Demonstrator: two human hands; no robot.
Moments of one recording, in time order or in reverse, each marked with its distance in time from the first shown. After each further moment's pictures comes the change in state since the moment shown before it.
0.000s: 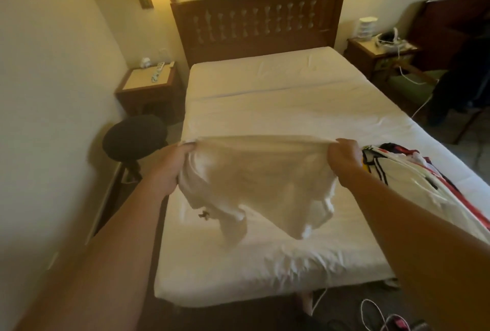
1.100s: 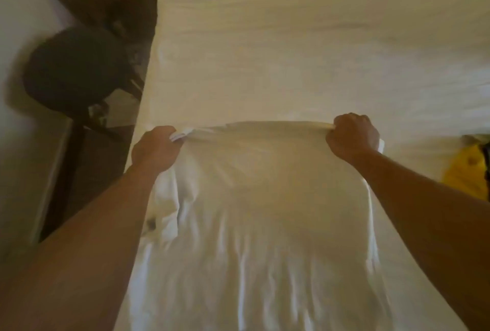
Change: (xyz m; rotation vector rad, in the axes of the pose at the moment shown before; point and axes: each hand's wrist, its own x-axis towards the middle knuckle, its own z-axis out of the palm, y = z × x) left_hand 0.456 -0.149 0.083 1.013 0.121 0.044; right_hand 0.346 0.101 0.310 -0.893 -0.290 -0.342
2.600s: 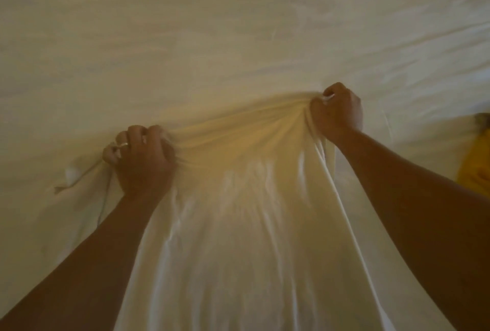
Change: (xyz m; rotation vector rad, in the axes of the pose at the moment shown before) left_hand 0.163 0.116 0.239 0.303 0.319 0.274; right_hand 0.199 0.108 0.152 0.390 0.098 0.437
